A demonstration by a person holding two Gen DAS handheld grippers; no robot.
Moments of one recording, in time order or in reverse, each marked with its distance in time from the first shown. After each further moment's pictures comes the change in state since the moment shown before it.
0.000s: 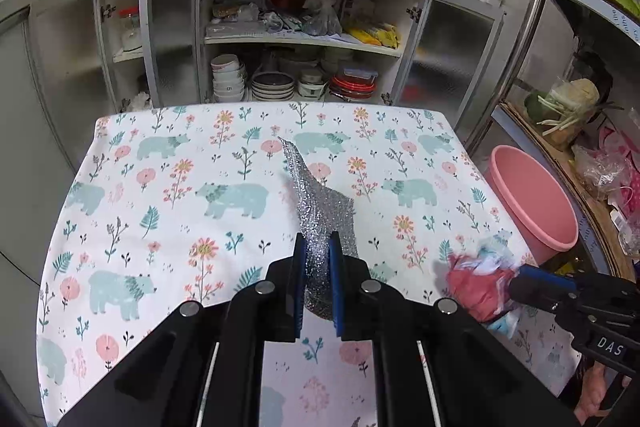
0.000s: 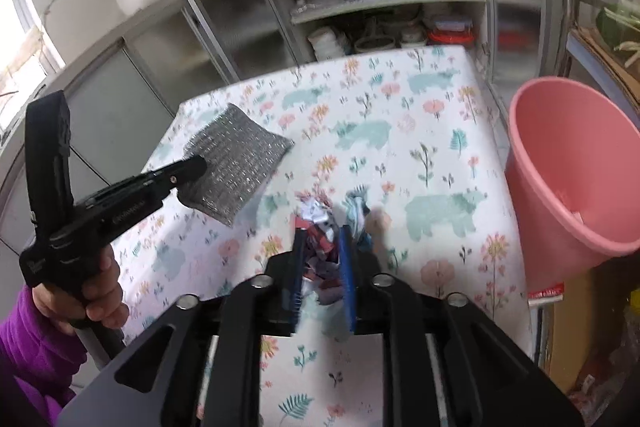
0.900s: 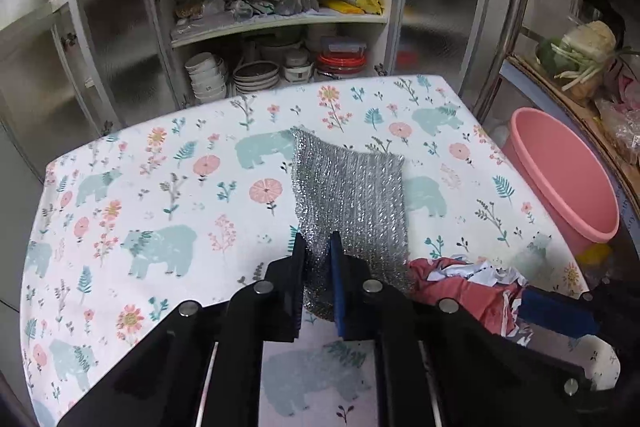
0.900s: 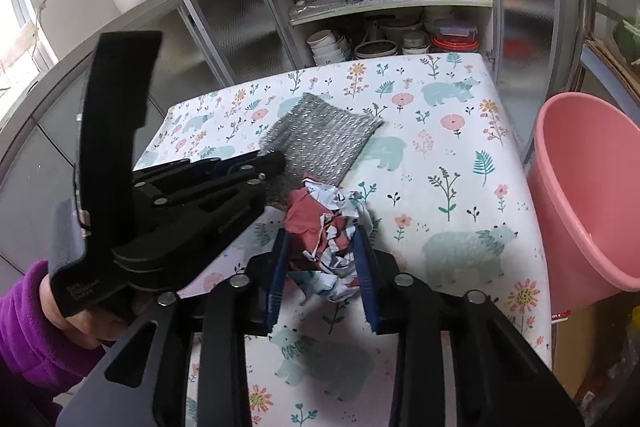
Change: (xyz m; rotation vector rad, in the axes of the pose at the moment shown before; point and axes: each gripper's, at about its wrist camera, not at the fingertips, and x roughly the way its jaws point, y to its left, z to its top) left arm 0.075 -0.050 0.026 0.149 0.060 0.063; right arm 0.030 0.009 0.016 -0.019 -0.033 -0.019
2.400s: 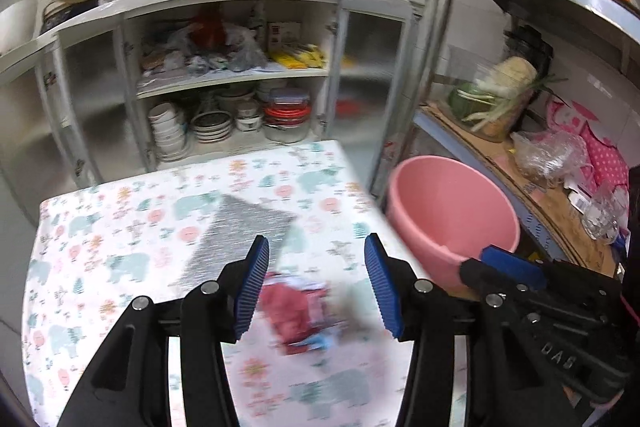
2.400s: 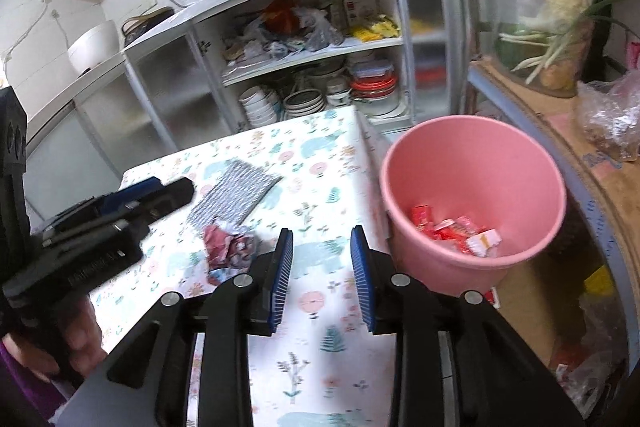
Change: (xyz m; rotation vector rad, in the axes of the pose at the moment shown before) left arm -0.101 -0.062 0.006 0.016 -0.154 -0.146; right arm -0.091 -0.060 -0.010 0.113 -0.169 -0.181
